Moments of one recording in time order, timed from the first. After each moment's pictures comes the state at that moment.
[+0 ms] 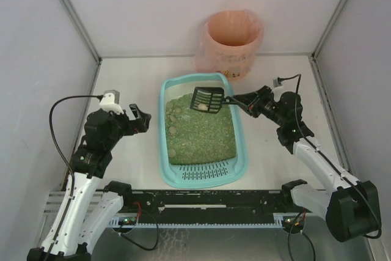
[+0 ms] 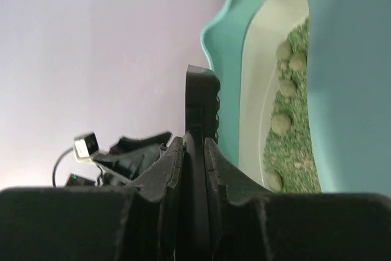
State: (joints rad) left arm -0.21 0.62 0.76 -0.50 0.05 -0.35; right arm 0.28 1.05 0.62 0.27 -0.49 1.27
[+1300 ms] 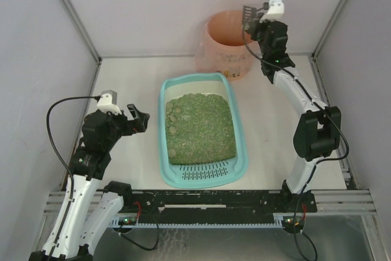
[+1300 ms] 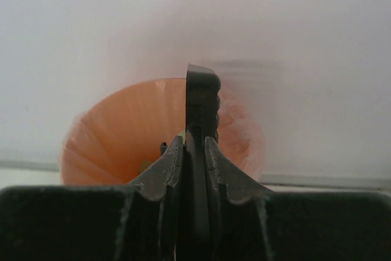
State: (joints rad) left arm -0.18 0.60 0.76 -0.50 0.06 -0.35; right arm 0.21 1.81 1.63 0.26 0.13 0.13
